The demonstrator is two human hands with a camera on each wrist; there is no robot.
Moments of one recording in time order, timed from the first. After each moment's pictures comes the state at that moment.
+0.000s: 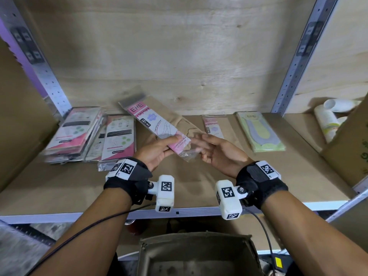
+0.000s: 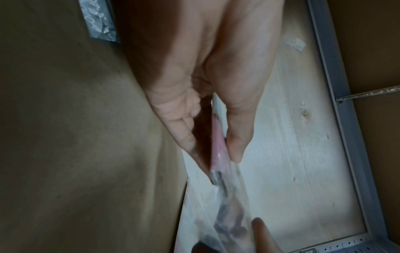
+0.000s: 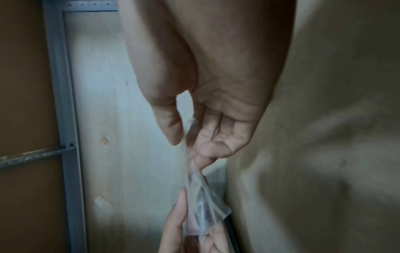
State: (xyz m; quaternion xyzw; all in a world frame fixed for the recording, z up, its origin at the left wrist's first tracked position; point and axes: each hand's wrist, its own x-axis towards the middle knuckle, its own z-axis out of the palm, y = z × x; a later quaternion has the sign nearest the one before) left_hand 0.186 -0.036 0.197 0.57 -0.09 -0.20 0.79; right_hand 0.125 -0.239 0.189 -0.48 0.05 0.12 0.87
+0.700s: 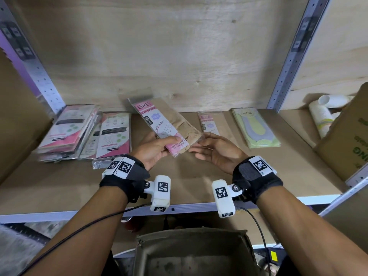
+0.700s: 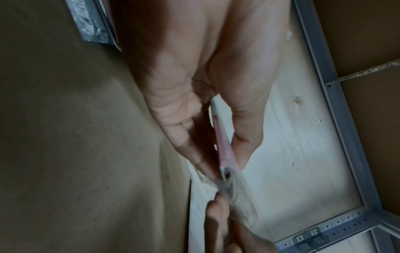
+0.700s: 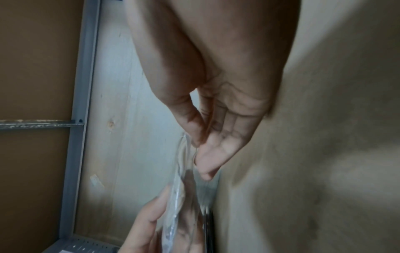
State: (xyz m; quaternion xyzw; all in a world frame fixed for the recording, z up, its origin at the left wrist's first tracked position) left_hand 0.184 -0.041 0.192 0.60 -0.09 -0.22 0.76; right_hand 0.117 -0.240 0.193 -0.55 0.10 0.08 0.83
